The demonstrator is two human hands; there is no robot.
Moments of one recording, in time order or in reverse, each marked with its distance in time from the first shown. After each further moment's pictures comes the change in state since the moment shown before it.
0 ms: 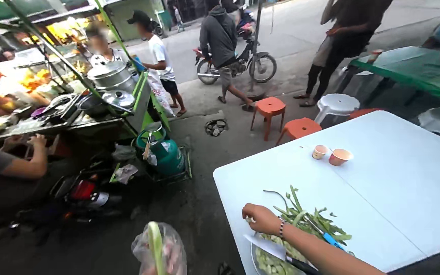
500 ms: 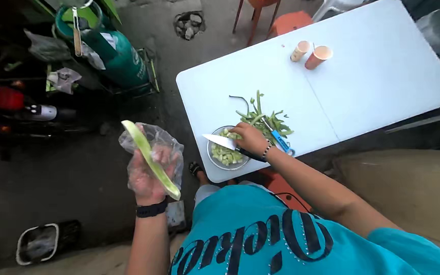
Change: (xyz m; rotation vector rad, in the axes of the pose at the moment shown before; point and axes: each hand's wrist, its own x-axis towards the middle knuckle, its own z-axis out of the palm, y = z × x) left_hand -0.027 -0.107 0.008 0.057 0.096 0.018; right_hand -0.125 0.045 0.037 -0.090 0.199 0.125
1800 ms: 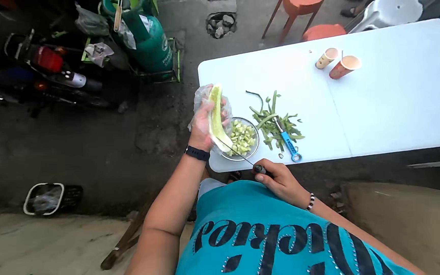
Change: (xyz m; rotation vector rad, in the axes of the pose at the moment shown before) left_hand 0.052 -0.099 0.032 0.013 0.048 -0.164; right_hand -0.158 -0.043 -0.016 0.652 0.061 -0.444
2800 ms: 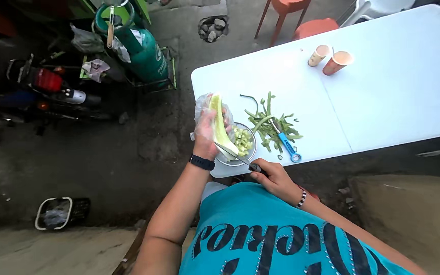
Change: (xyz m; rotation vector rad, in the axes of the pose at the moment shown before) left_hand -0.002 -0.017 0.026 0.202 0.120 -0.008; right_hand 0.001 0.026 -0.002 -0.197 0.102 0.053
